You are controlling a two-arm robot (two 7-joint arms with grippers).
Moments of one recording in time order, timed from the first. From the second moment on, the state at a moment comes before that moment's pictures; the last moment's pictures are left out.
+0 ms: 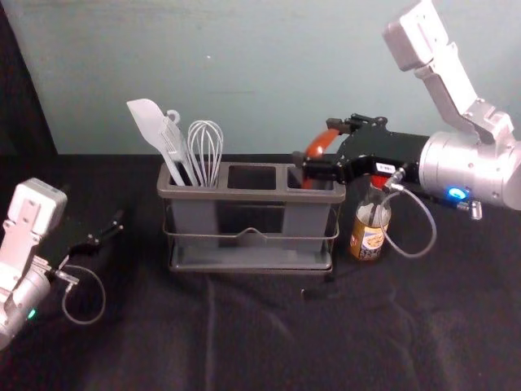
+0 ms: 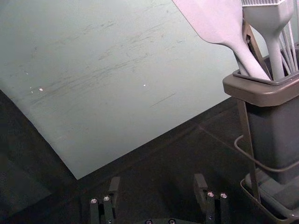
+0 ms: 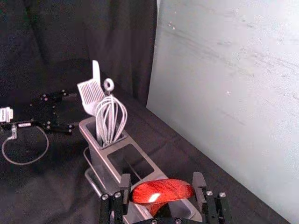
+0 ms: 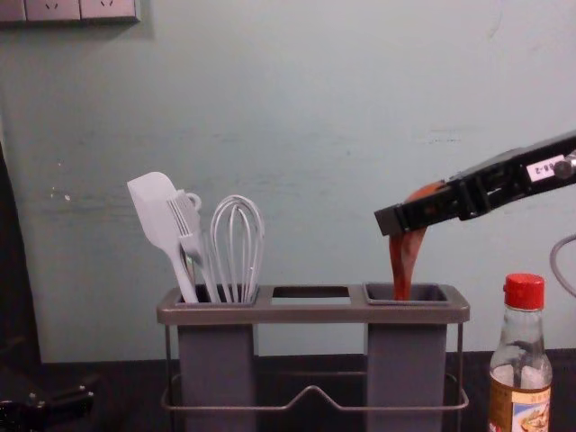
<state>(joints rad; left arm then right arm) -0.20 0.60 0.45 -1.41 -0.25 -0.12 0.03 0.47 0.51 -0.37 -1.80 0.29 0.67 0.51</state>
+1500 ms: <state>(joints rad) -0.20 0.60 0.45 -1.41 -0.25 -0.12 0.03 0.53 0.52 -0.42 -1.72 0.31 0.67 0.49</state>
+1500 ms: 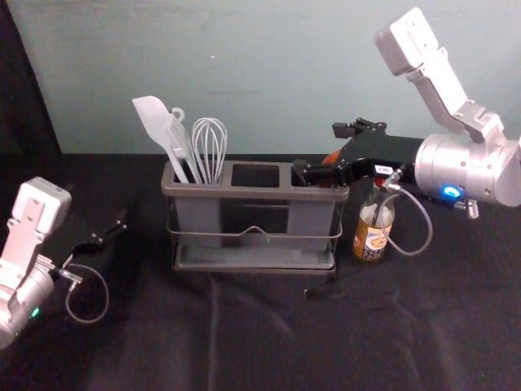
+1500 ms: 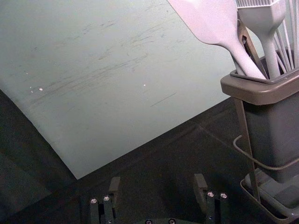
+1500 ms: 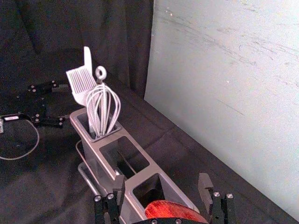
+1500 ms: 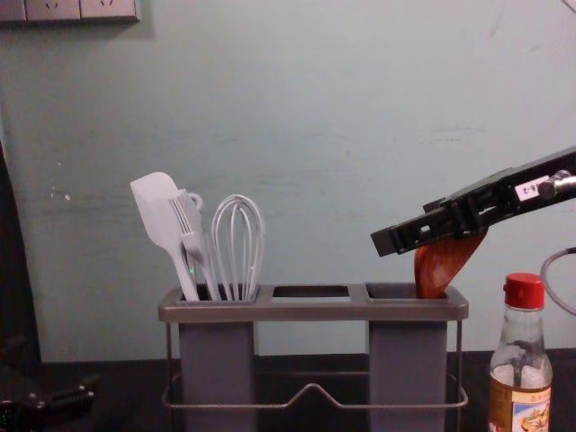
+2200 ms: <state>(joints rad) -0.20 0.60 0.45 -1.41 -0.25 -0.12 0.03 0.43 0.52 -0.39 -1.92 0.27 0.73 0.34</state>
